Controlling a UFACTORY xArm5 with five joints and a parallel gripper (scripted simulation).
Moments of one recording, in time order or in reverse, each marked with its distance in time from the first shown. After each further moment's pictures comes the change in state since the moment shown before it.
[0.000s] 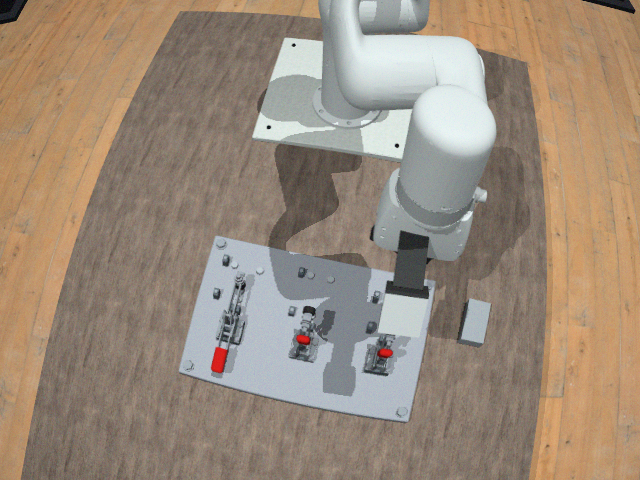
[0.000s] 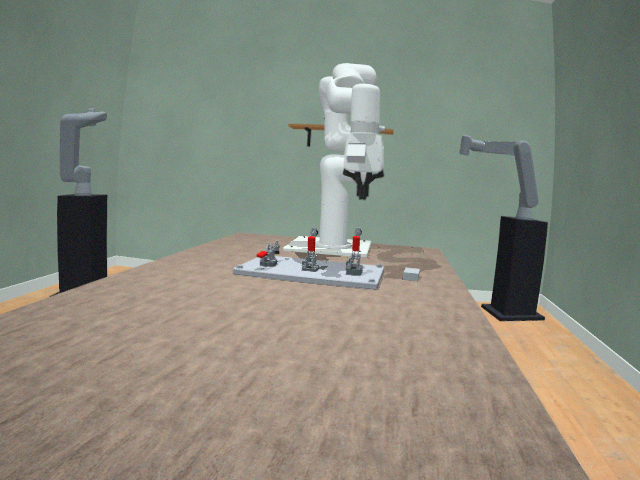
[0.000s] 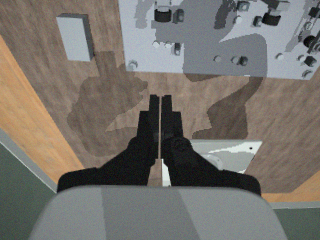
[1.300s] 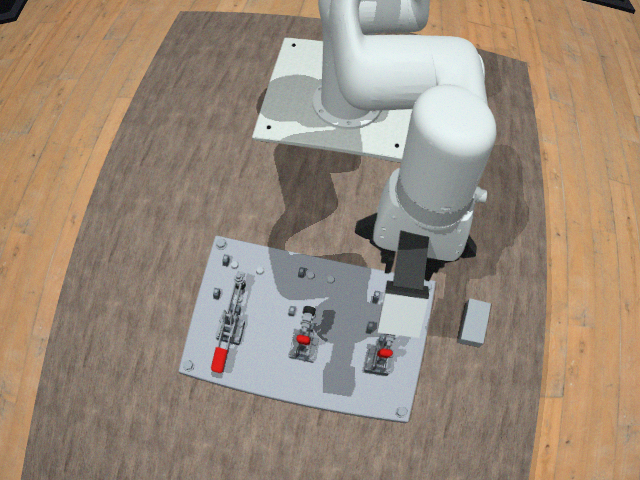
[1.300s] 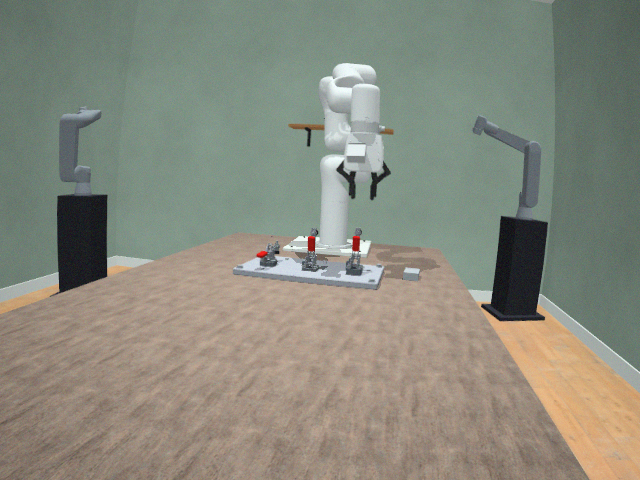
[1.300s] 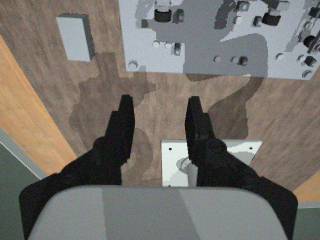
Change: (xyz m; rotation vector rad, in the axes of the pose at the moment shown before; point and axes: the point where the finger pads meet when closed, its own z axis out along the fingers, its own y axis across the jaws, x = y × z) arm 0.000 0.000 0.000 0.000 0.000 0.000
